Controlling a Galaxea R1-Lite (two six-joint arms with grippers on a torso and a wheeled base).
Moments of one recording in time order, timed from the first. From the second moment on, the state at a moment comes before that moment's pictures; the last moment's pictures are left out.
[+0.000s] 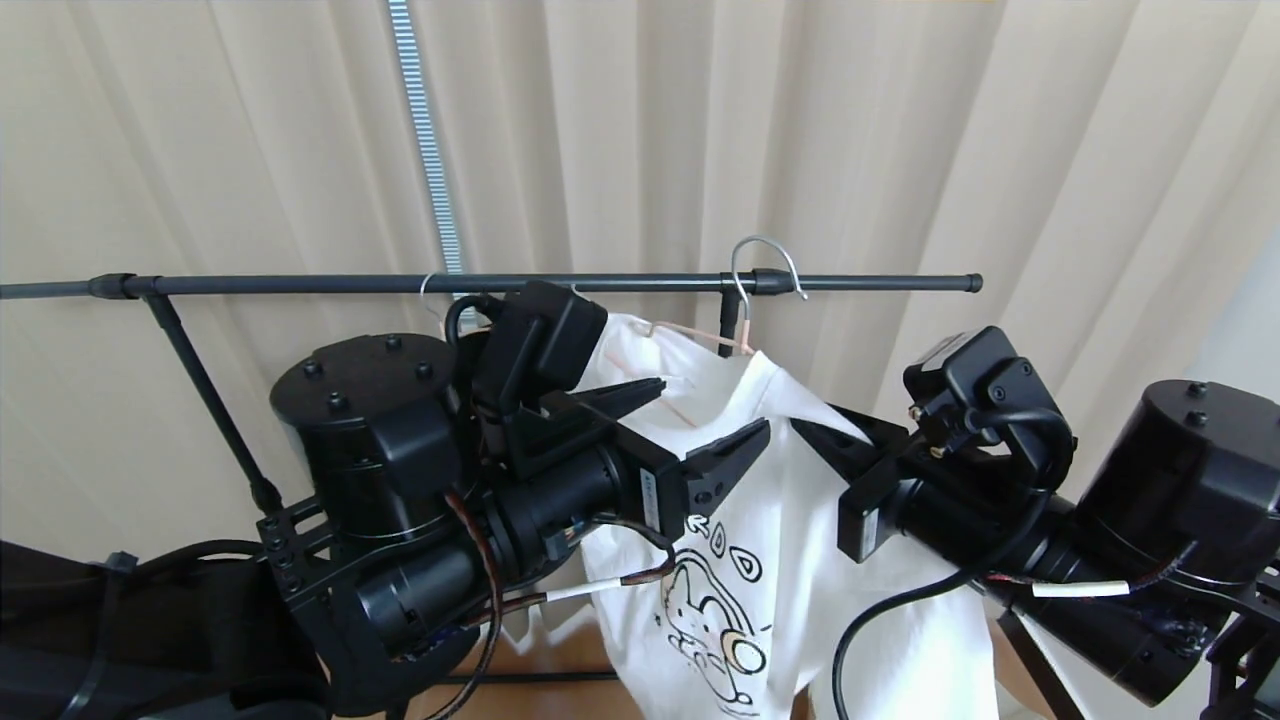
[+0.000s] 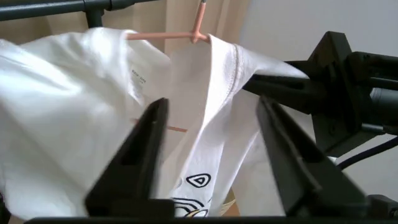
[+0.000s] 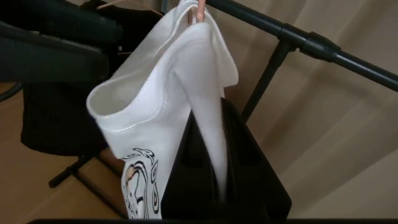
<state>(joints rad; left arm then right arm) -0.81 1.75 -0.73 -1.03 -0.06 -0.11 0.73 1.63 -0.51 -1.08 -0.17 -0.20</state>
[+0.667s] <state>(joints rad) -0.65 1.64 -0.57 -1.15 -0.06 -0.11 0.64 1.62 -0.51 -1.08 0.02 -0.19</state>
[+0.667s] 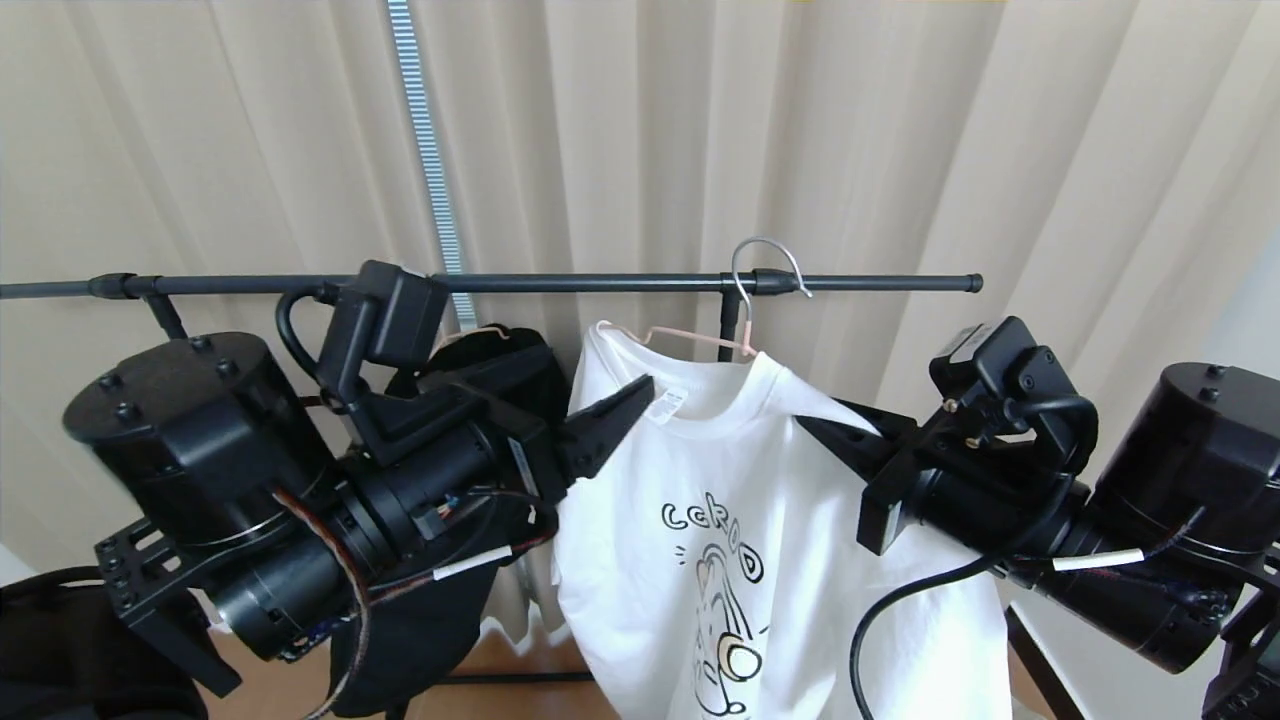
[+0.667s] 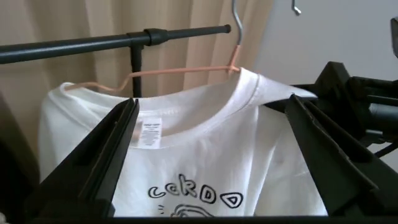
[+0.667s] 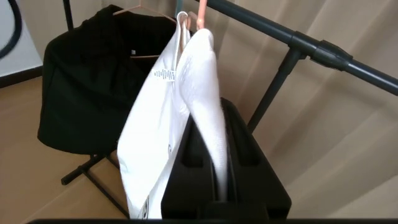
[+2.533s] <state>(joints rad) -0.58 1.96 -1.14 -0.54 0.30 -0.26 0.58 1.58 -0.48 -1.08 0.13 -0.19</state>
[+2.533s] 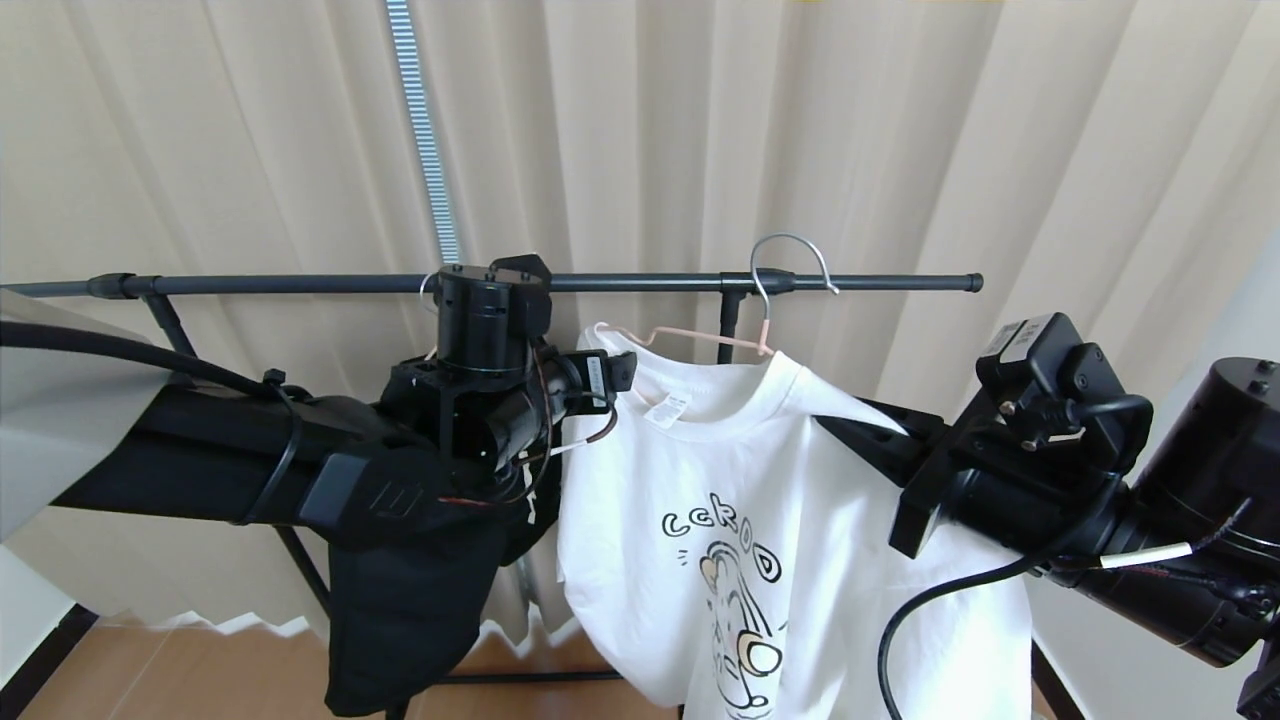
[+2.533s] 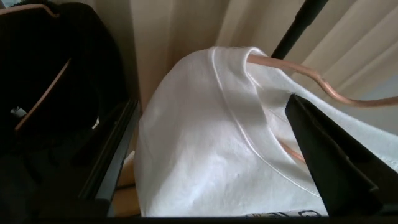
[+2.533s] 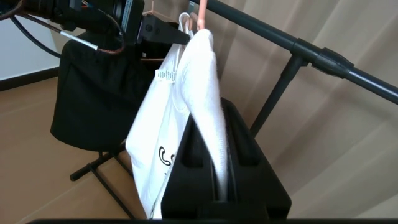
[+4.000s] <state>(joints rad) -0.66 1.87 -1.12 -0.54 0.31 -0.23 0.60 1.59 -0.47 -1.08 0.13 -0.19</state>
